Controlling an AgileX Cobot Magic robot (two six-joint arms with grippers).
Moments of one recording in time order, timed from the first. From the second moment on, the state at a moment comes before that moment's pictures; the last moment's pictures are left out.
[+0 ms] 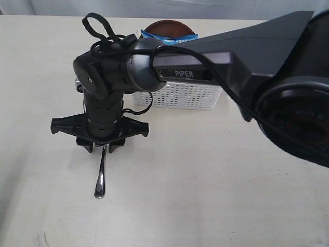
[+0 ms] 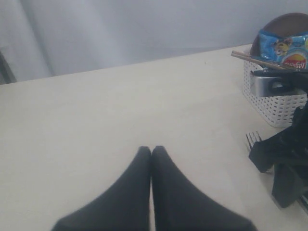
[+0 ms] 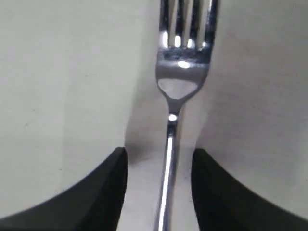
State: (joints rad) left arm -0.17 0.00 0.00 0.05 0.33 0.04; right arm 0.99 2.24 -1.63 0.10 0.84 0.78
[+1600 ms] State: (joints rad) left arm -0.17 0.00 0.00 0.05 0.33 0.04; right arm 0.89 2.19 -1.66 -0.76 0.86 0.36
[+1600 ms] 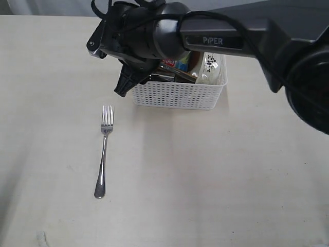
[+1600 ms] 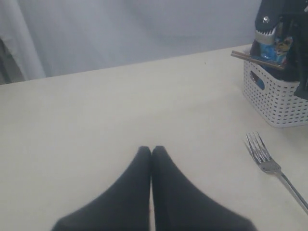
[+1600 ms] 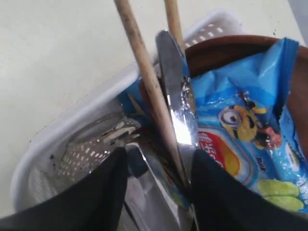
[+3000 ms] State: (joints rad) left arm -0.17 0.00 0.00 0.05 0.33 0.04; right arm 0.79 2.17 -1.78 -0.41 0.86 0.32
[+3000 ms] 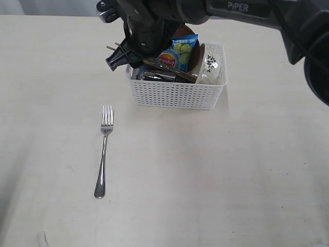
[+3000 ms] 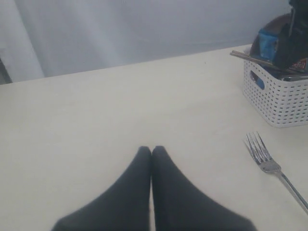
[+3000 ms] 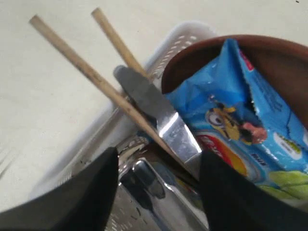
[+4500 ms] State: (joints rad) left arm -0.17 0.00 0.00 0.05 0.33 0.04; right arm 0.79 2.22 -1.80 -0.58 0.89 0.32
